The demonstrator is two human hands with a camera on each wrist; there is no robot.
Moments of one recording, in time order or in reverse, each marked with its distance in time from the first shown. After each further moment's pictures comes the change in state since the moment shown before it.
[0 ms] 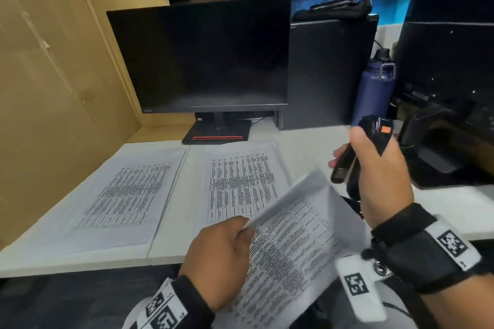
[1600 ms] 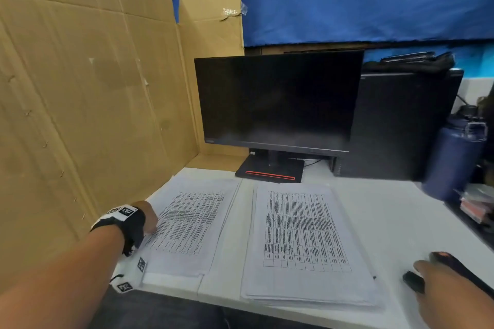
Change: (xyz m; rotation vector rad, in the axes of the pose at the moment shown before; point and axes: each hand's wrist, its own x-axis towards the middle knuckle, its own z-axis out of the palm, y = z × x) left_hand 0.115 -0.214 -0.181 0.550 -0.041 -0.763; right_hand 0.064 0.174 -0.086 -1.610 -0.389 -0.181
